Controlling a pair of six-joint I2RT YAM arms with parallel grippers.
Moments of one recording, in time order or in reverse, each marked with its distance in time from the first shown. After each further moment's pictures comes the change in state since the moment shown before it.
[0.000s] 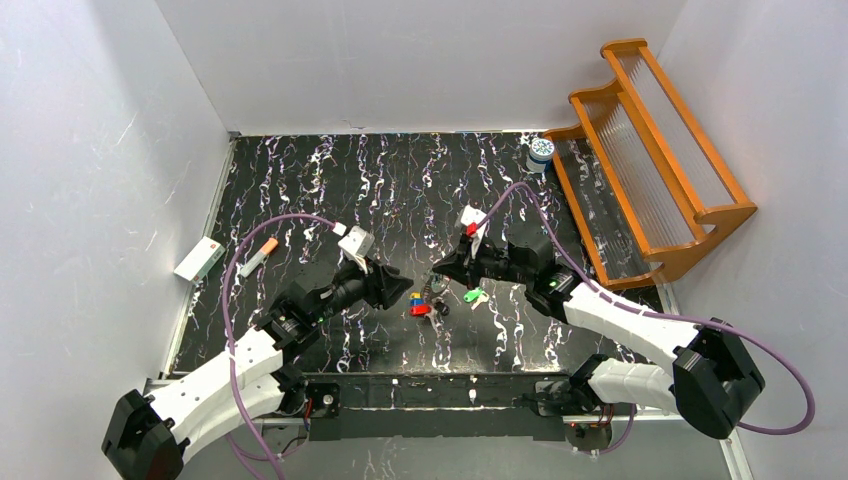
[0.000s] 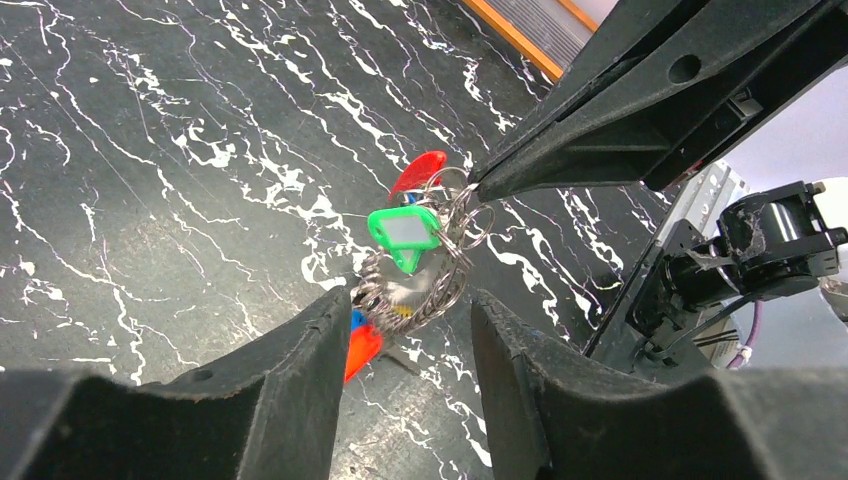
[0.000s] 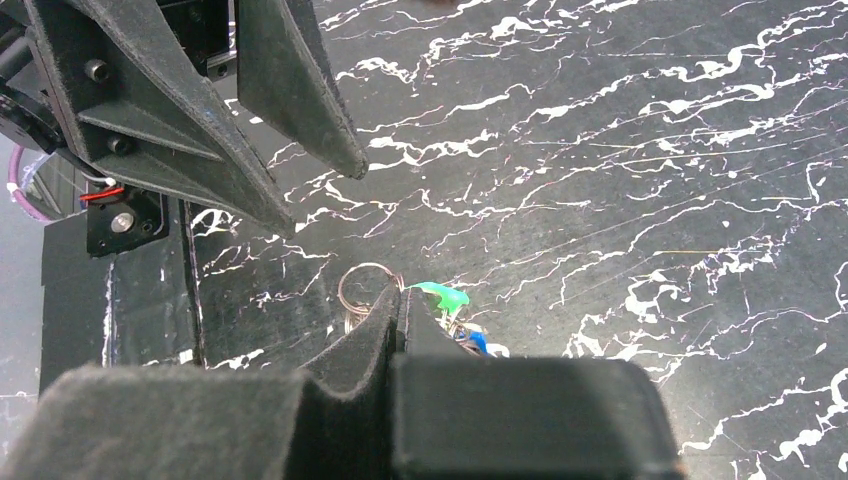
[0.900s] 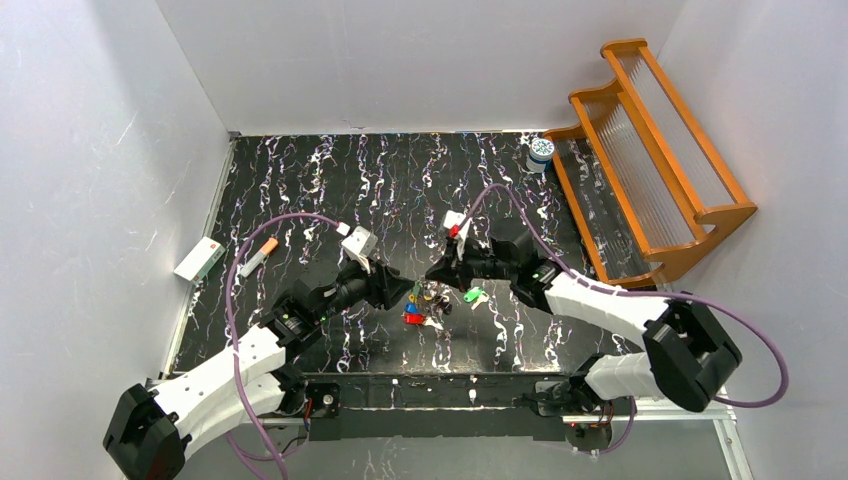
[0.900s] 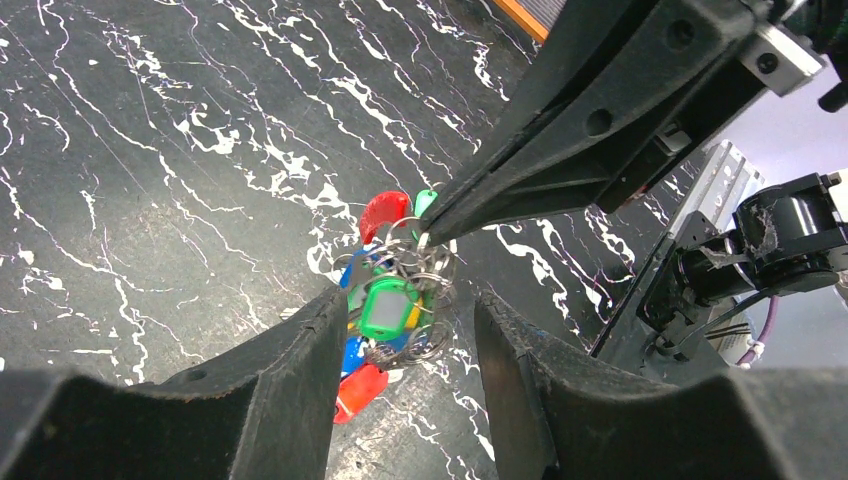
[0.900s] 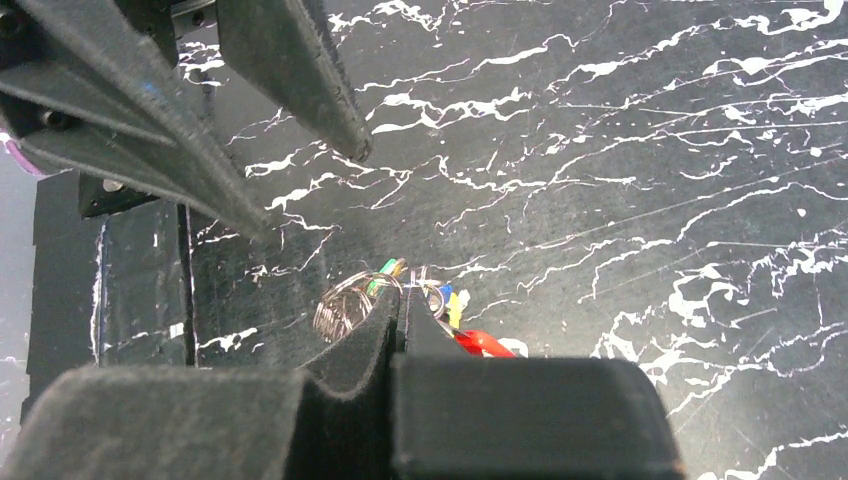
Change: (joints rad) left arm 0.000 0.034 0.000 -0.002 -0.002 0.008; right arm 0.001 0.140 0.027 -0.013 -0.053 -0.042
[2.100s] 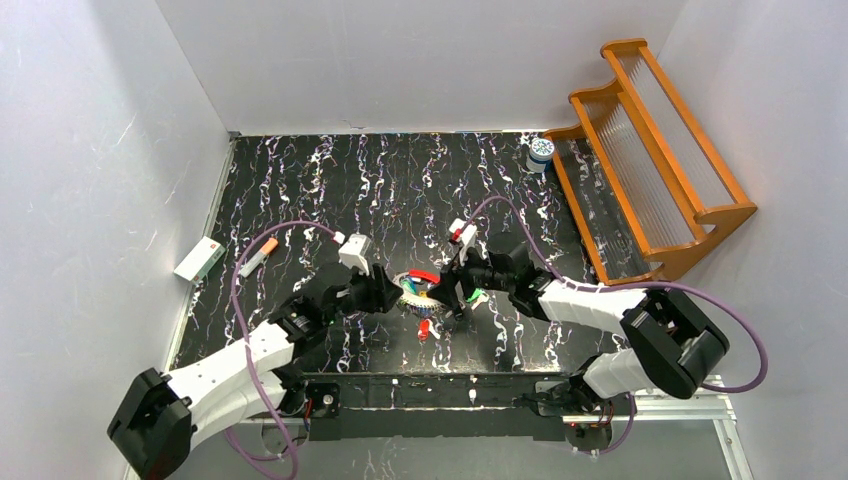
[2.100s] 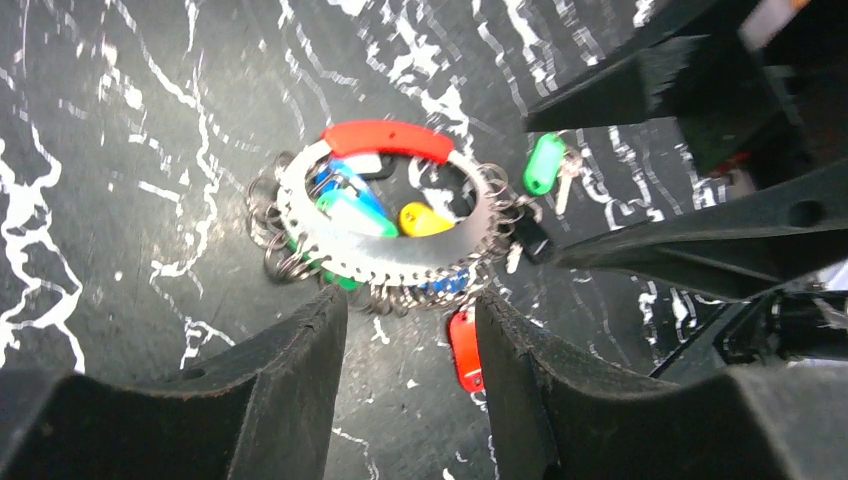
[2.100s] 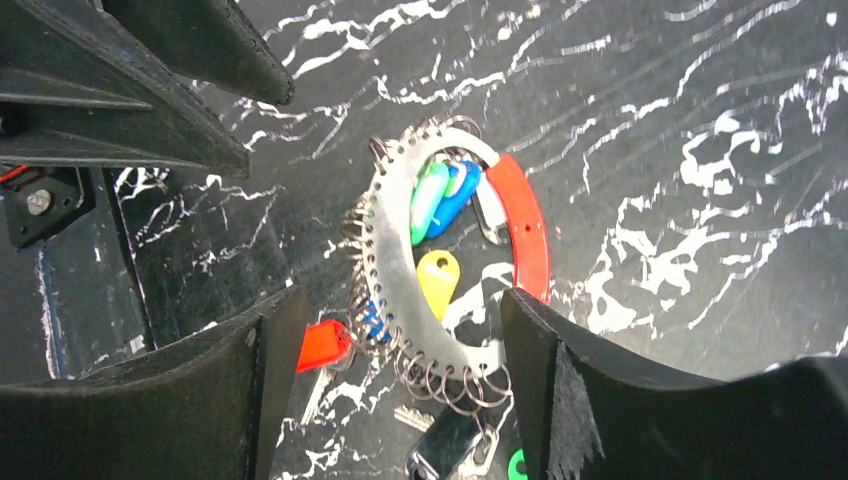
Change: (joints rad) left arm 0.000 0.052 -0.046 -0.102 -0.191 -0.143; right arm 0.000 0.098 -0.098 0.137 0.132 0.141
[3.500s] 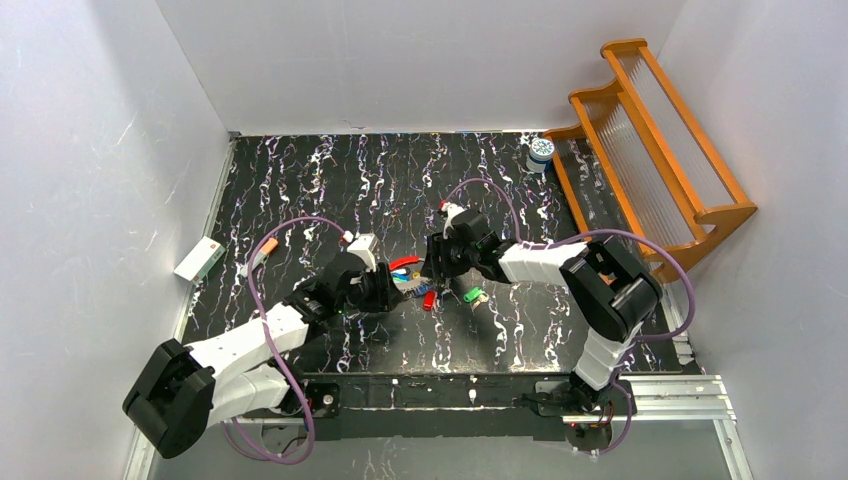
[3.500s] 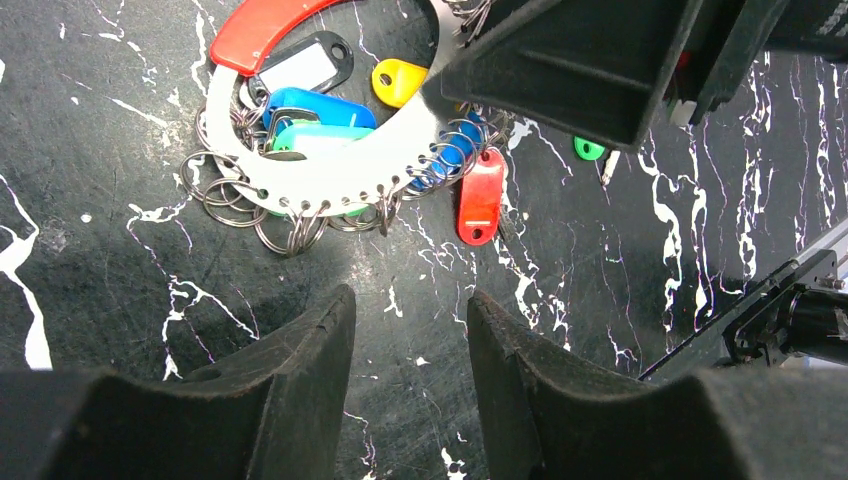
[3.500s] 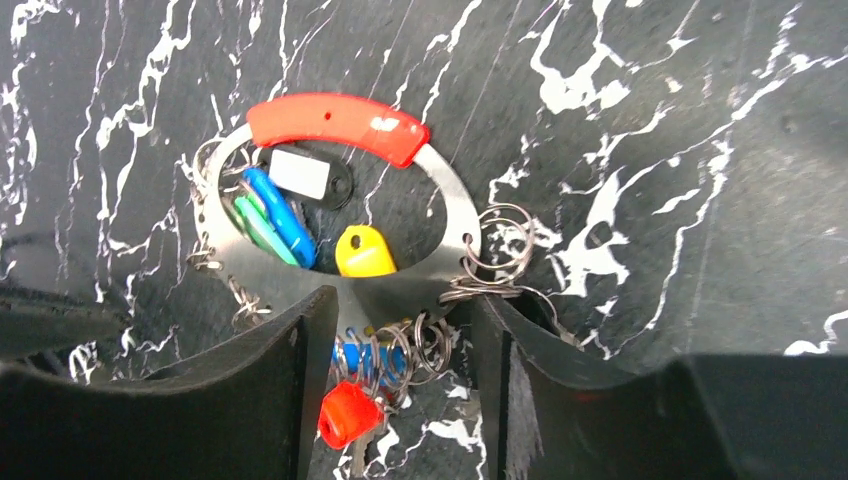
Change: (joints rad) left arm 0.034 0.211 0.082 -0.111 0.052 -0.087; right arm -0.026 0.368 0.320 -0.280 0.204 0.383
